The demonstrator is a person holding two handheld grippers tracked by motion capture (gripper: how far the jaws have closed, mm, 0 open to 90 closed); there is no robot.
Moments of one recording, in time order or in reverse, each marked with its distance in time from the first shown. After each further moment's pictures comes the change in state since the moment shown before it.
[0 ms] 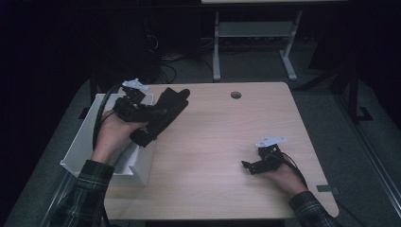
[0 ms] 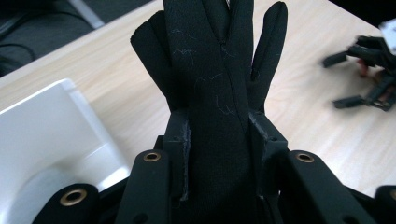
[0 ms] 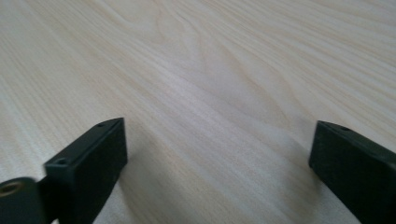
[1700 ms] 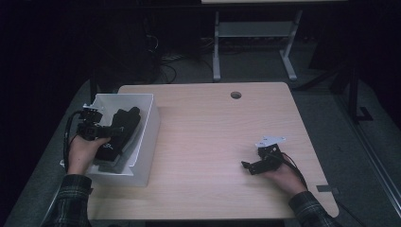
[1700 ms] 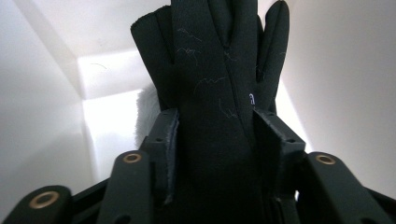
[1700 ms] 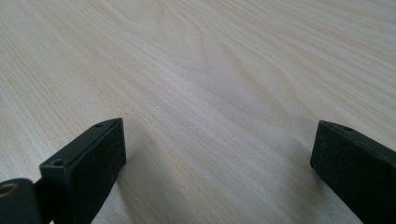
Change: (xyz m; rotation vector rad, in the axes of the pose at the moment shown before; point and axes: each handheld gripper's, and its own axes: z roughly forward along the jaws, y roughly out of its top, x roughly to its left) left arm 0.109 -0.123 0.013 0.115 0.211 -0.332; right arm 0.000 0.000 0.000 0.008 0.003 -0.007
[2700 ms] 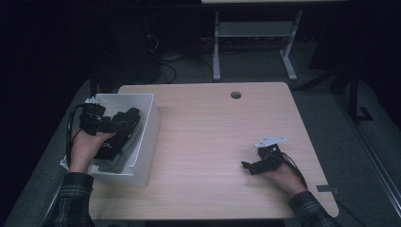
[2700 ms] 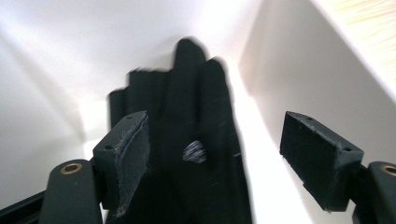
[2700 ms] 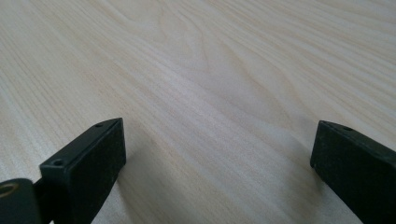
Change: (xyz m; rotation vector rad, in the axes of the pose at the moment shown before) left arm -0.026 0.021 -0.018 -0.116 0.012 0.064; right arm 0.000 0.000 0.000 0.001 0.001 0.000
